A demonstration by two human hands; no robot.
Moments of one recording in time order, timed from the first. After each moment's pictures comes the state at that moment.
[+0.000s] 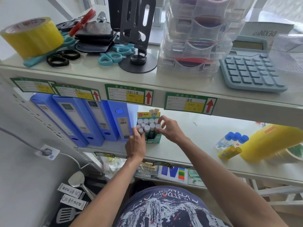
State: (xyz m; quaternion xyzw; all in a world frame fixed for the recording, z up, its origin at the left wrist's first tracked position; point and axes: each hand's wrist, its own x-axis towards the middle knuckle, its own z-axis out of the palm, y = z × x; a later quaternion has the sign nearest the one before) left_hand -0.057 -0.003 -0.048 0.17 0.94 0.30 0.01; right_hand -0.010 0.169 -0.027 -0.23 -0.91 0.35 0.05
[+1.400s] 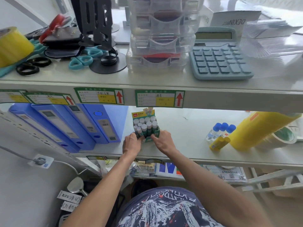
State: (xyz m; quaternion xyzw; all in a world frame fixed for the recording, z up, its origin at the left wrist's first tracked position) left_hand -0.065 0.020 -0.069 0.18 0.93 0.25 0.18; right_hand 0.028 0.145 -0.073 -0.36 -0.84 0.40 0.04
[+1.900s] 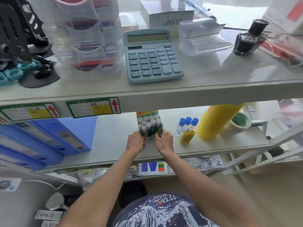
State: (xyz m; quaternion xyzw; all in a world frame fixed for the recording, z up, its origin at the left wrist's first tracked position) left_hand 0.016 0.133 -0.062 0.25 0.88 0.30 0.28; right_hand 0.127 0.213 -0.062 -0.52 -0.74 0.40 0.15
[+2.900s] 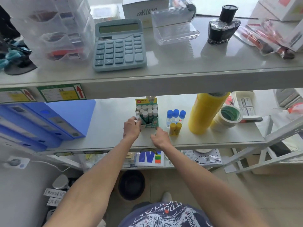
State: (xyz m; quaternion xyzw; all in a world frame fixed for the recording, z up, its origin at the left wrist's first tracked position) left_hand 0.050 0.166 -0.057 0.22 0.90 0.34 0.18; right_hand 0.184 0.234 -0.055 -0.46 -0.76 0.46 -0.01
